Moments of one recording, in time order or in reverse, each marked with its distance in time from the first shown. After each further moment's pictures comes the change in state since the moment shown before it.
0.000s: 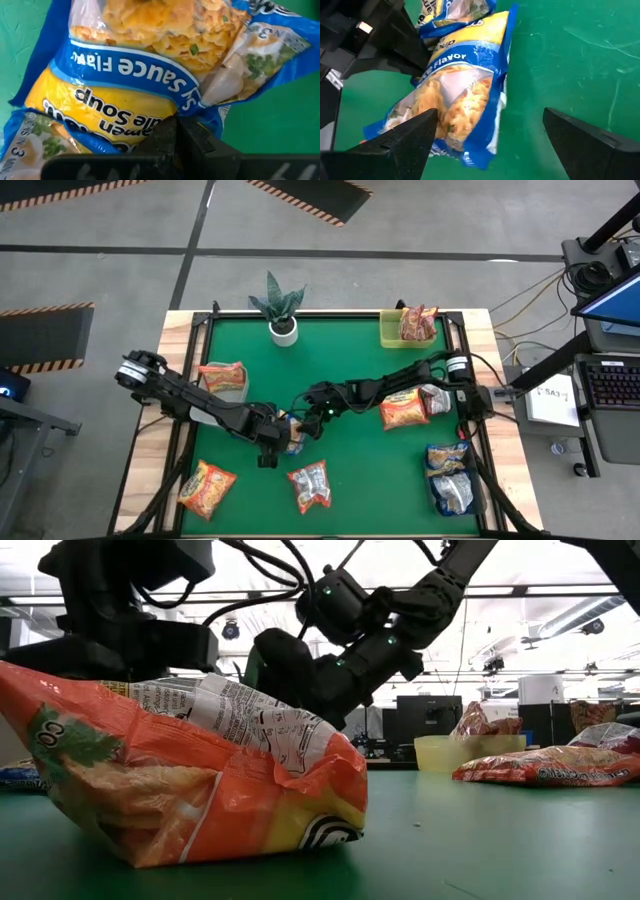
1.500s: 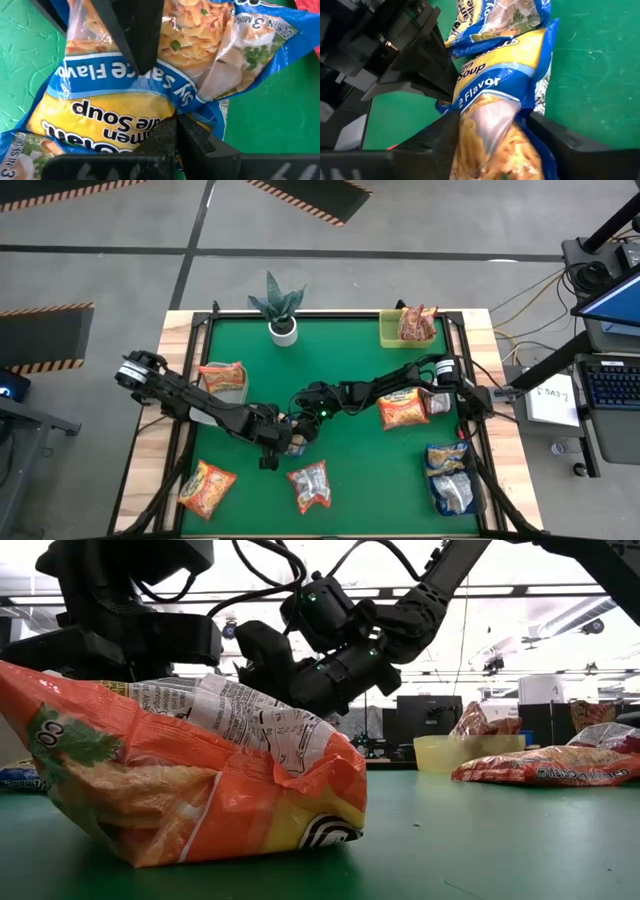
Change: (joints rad) left arm 0.000 -0.002 0.002 0.045 -0.015 0.033; right arm 0.004 0.121 0.082 0.126 -0.133 -0.002
